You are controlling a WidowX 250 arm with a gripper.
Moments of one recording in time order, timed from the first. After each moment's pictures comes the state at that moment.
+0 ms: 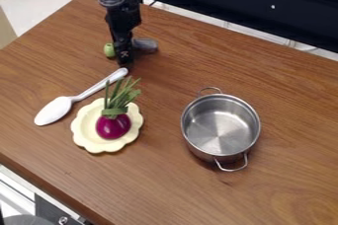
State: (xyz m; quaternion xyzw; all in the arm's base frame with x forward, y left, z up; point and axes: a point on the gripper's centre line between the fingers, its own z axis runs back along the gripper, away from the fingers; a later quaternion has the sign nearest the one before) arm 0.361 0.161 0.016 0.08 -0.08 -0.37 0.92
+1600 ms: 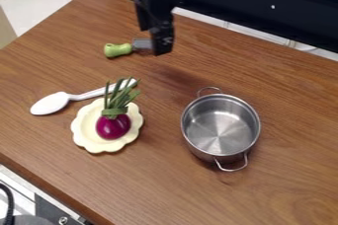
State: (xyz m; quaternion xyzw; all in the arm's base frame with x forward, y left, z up) arm 0.340 0.063 0.071 0.07 -0.07 -0.31 0.95
